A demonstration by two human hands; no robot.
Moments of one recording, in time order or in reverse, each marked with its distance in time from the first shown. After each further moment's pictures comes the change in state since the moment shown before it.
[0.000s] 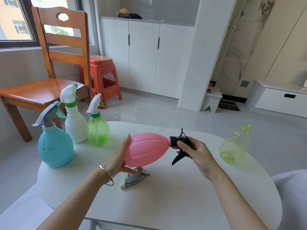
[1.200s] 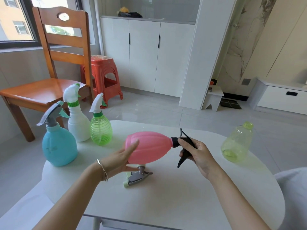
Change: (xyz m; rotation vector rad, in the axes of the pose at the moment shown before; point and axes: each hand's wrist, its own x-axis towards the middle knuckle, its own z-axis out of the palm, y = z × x) left_hand -0.014 0.011 -0.004 0.115 -0.189 0.021; right_hand -0.001 0.003 0.007 0.020 0.090 0.106
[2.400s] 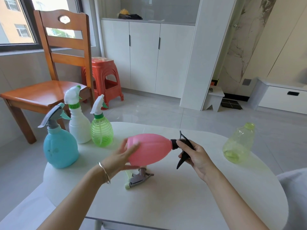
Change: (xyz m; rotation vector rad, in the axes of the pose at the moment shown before) left_hand -0.002 0.003 0.002 -0.013 0.183 0.029; right_hand 0.002 0.006 0.008 0.116 0.029 0.108
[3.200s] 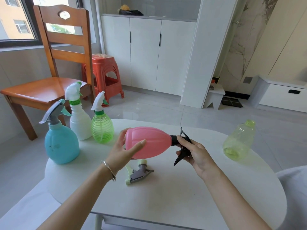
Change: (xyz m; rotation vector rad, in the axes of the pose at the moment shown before) left_hand -0.005 0.001 0.012 0.113 0.236 0.235; right_hand -0.009 -0.006 0.009 0.047 0.038 0.062
